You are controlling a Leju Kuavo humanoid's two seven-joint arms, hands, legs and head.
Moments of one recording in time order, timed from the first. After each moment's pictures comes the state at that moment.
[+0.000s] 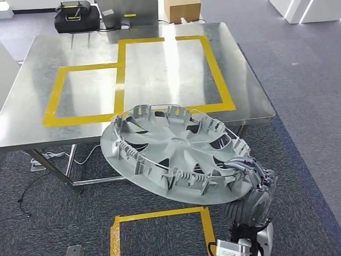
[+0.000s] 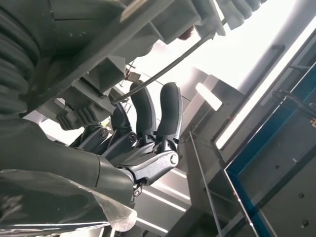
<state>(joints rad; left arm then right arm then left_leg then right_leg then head) -0.05 -0.19 0.74 -0.22 -0.67 0.23 -0.34 0.19 0.14 0.20 -1.86 0.80 -0.70 -0.70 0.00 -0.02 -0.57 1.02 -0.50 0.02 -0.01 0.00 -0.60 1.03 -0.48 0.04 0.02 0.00</state>
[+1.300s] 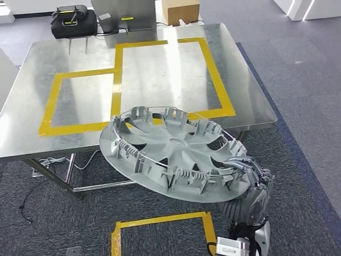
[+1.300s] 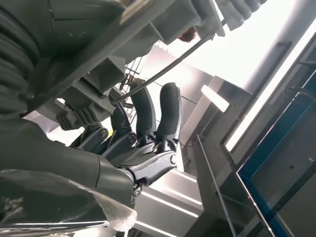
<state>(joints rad) -0.05 -0.18 0.74 -0.22 -0.67 0.23 -0.34 0.19 0.14 0.20 -1.84 0.79 -0.70 -0.70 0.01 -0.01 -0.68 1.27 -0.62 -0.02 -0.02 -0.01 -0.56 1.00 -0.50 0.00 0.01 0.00</state>
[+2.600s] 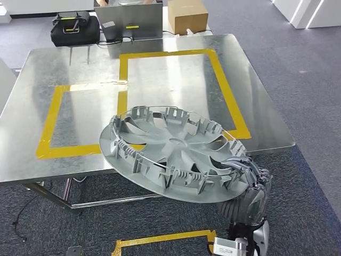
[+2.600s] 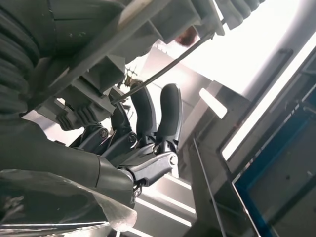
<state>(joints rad) -0.05 -0.17 0.75 -0.22 -0.68 0.22 -0.33 0.19 0.14 0.21 -1.83 0.80 -0.70 -0.70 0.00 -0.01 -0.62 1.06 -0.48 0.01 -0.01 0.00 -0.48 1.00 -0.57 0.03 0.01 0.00</state>
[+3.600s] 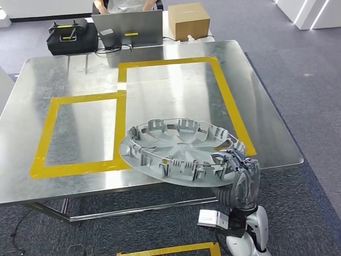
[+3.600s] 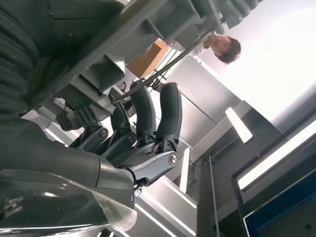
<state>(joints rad) -0.06 -0.17 0.77 -0.22 -0.71 0.21 -0.33 0.11 0.06 0.19 -1.70 0.98 -0.70 -0.51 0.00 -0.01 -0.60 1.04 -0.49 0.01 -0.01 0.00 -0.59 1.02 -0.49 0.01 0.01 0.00</state>
